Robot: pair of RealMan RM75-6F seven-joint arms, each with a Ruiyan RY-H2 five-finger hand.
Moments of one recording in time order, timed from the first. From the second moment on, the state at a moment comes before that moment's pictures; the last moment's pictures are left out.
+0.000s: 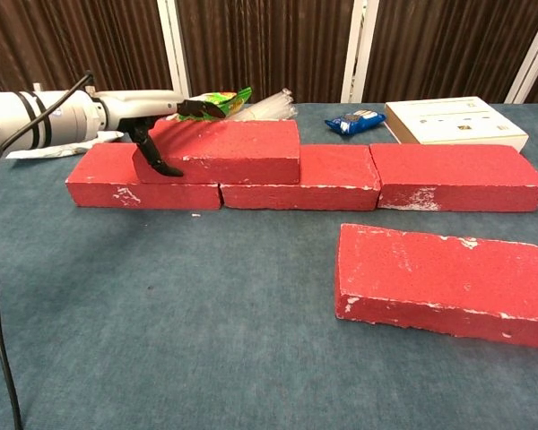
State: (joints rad) left arm -1.05 -1.61 -0.03 -0.81 1.54 0.74 -0.57; right arm 0.20 -1.14 0.00 -1.61 -1.51 1.29 -0.04
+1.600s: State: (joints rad) left arm -0.42 -1.41 0.12 -1.03 1.58 1.32 -0.33; right arm 0.43 -1.51 0.08 -1.65 -1.18 1.00 -0.45
